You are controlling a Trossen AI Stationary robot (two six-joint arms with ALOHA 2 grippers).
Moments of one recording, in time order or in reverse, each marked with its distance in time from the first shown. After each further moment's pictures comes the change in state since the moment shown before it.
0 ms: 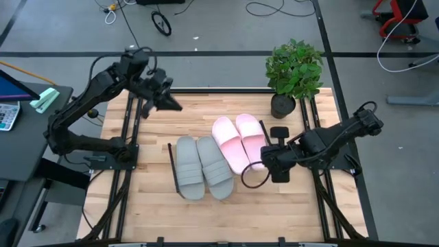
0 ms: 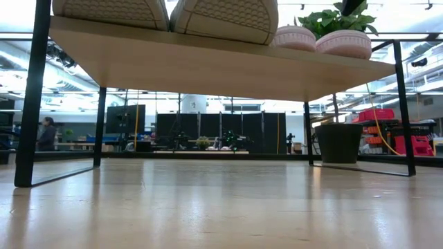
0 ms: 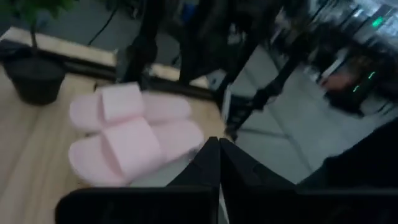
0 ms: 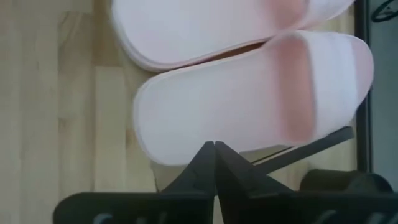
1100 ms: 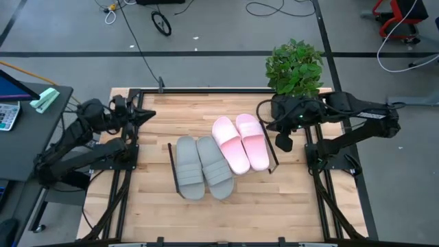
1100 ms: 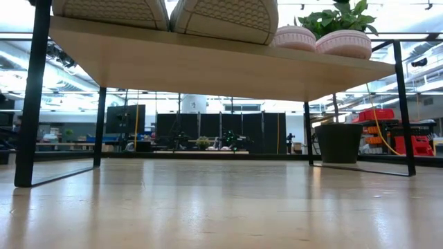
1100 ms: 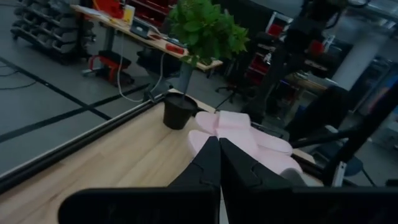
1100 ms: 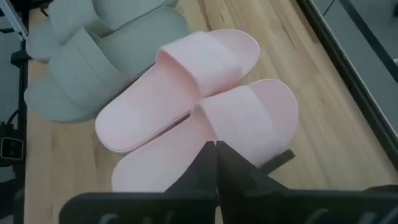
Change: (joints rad) left arm -0.088 -0.837 -0.741 0.335 -0.707 -0.347; right arm -0.381 -0.249 -0.001 0.203 -0.252 -0.071
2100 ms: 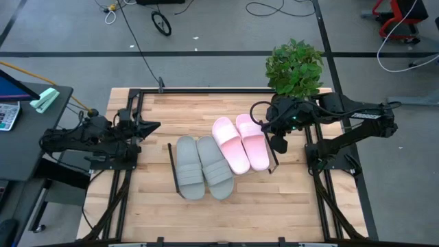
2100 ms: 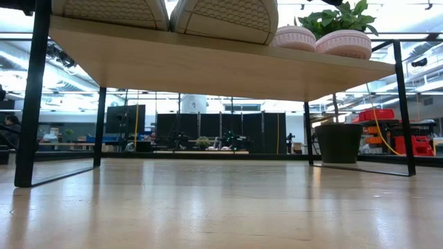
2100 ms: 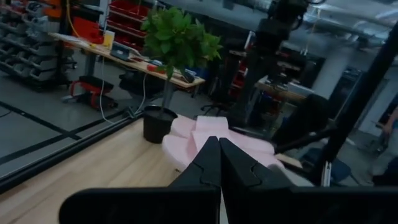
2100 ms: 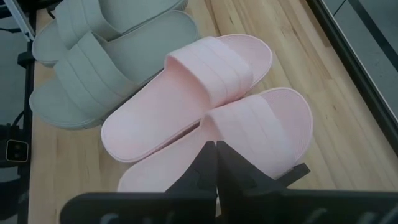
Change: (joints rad) left arm -0.617 -0.110 -0.213 0.232 -0.583 0.028; right arm -0.001 0.042 0.000 0.045 -0.022 -0.009
